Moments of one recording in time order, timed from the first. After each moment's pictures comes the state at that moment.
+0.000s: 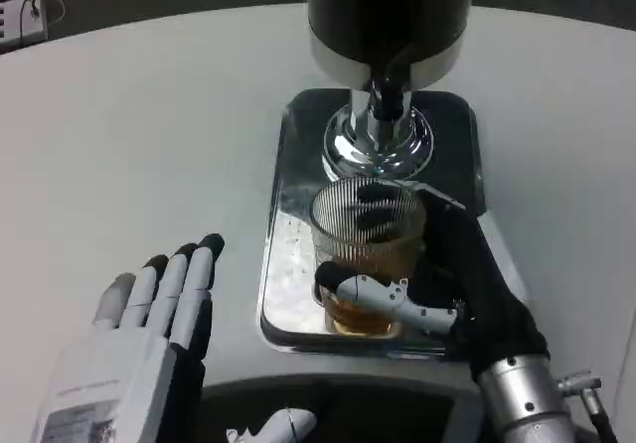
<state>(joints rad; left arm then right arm) 0.42 0.09 -0.09 -0.77 1.10 -0.01 -0.02 -0.33 -0.05 0.14 0.02 -0.30 -0.16 -0.11</state>
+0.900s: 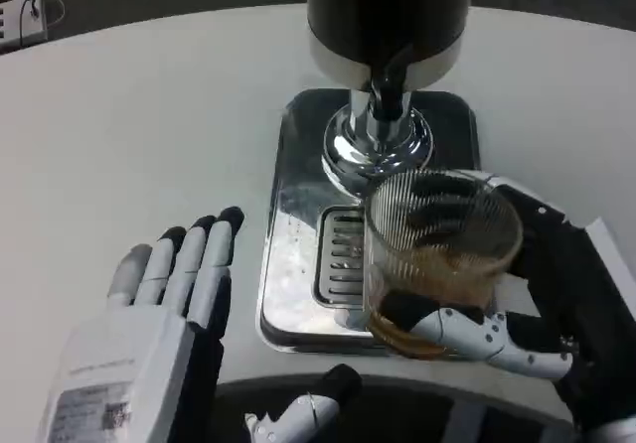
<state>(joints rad) 0.39 0.08 -0.13 -0.82 1.15 -0.01 -0.04 -0.01 -0.13 0.05 -0.51 -0.12 -0.14 0.08</state>
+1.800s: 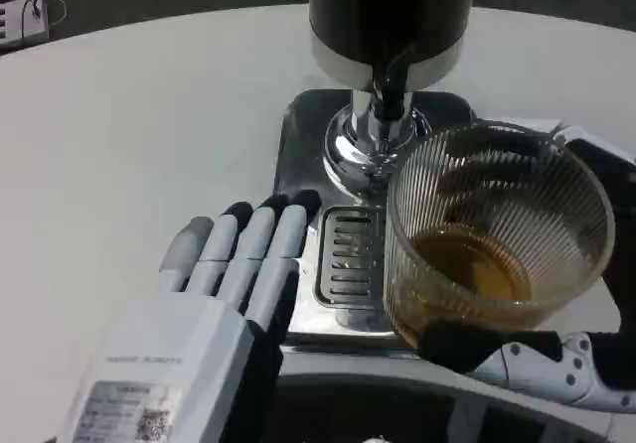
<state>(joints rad) 0.47 0.03 -0.16 -1.03 1.18 -0.17 -0.20 0.11 -0.21 -0.04 -0.82 -0.04 -0.19 0.17</state>
